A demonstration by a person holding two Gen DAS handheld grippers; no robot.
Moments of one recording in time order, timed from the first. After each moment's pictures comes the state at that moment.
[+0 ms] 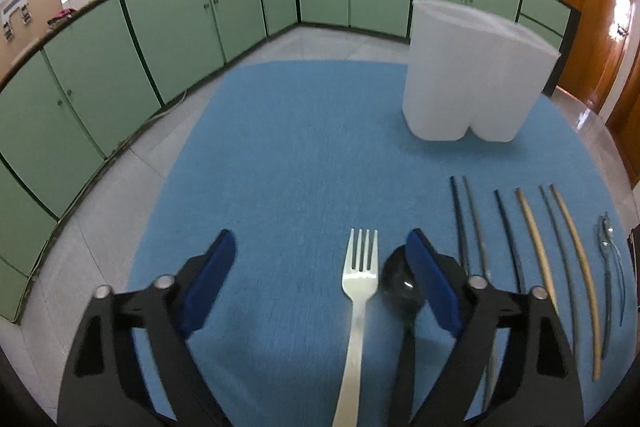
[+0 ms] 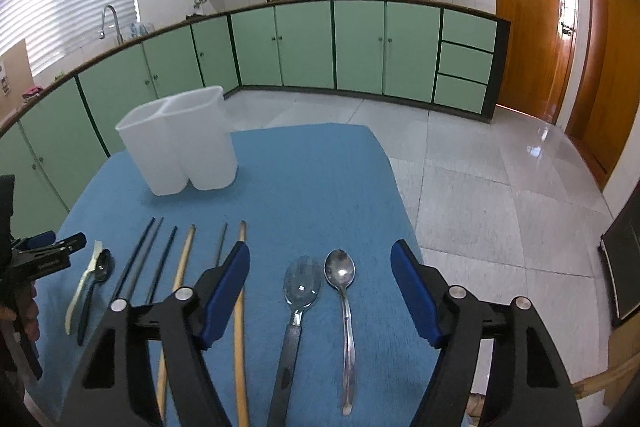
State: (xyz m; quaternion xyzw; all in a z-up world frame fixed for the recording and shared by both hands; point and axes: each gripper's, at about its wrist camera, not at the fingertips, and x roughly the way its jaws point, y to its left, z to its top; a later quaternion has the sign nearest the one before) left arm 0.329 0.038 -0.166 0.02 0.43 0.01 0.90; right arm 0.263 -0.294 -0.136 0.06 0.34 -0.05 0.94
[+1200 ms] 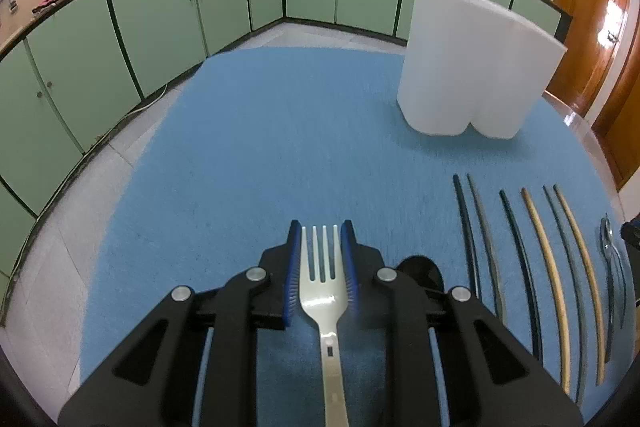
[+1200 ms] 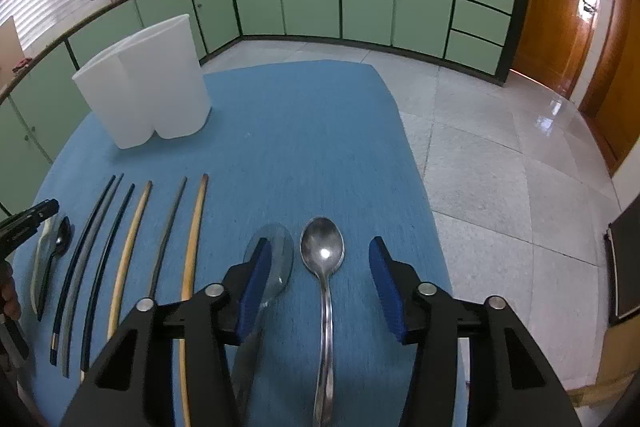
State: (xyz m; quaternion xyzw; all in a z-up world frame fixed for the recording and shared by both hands) left arm 0.343 0.036 -0.177 0.00 0.43 -0.02 0.90; right arm 0.311 -0.318 -0.185 0.06 0.43 -0.03 0.90
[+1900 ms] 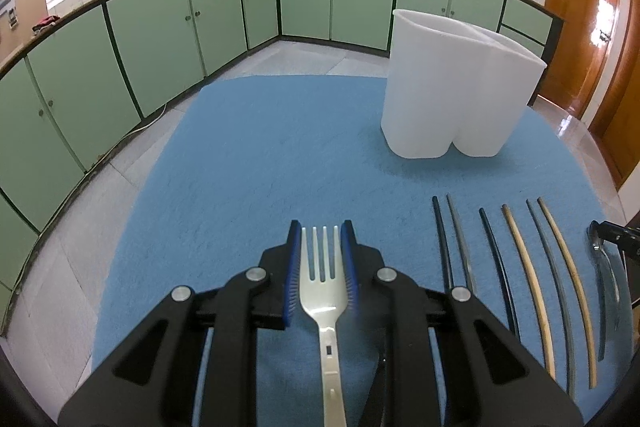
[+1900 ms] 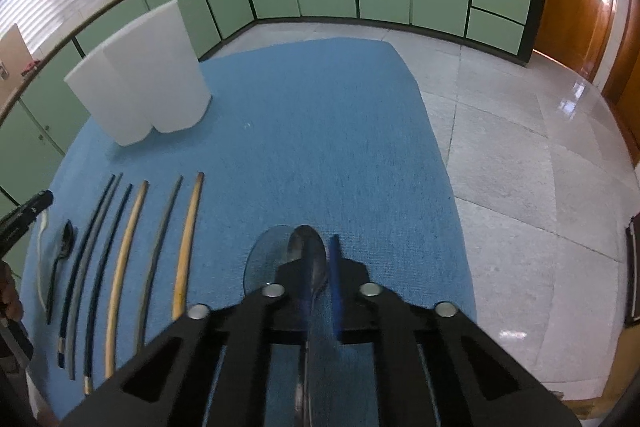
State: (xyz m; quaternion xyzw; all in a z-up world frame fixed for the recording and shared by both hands) left arm 0.339 0.023 -0.162 0.01 0.40 -0.03 0.92; right arm 0.331 -0.326 -0.200 0.09 0.46 0.01 0.88
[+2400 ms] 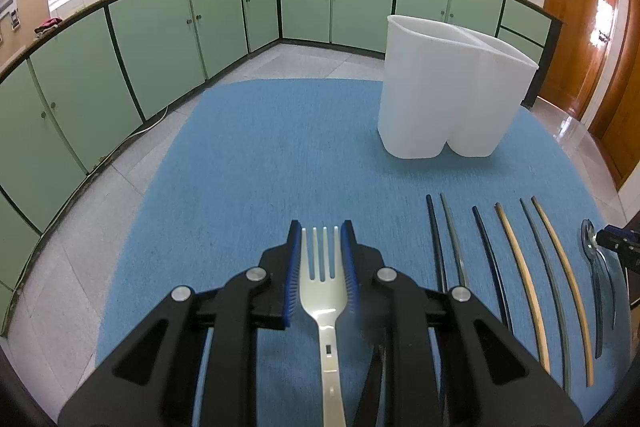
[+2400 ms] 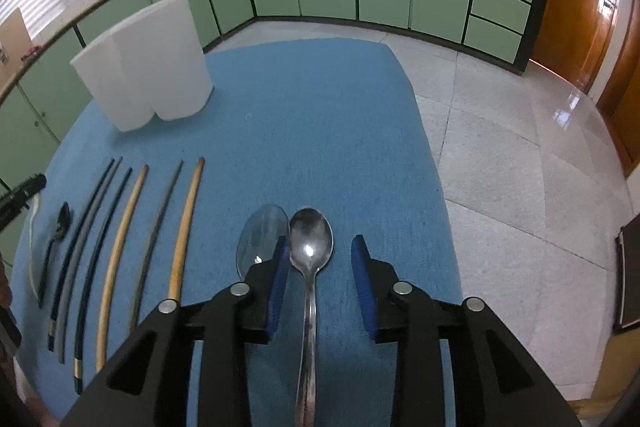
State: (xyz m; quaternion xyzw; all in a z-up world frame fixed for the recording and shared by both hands) left arm 0.332 0.026 -0.156 0.02 0.40 -0.03 0.92; right arm 0.318 -0.321 -0.200 0.05 0.46 0.00 0.89
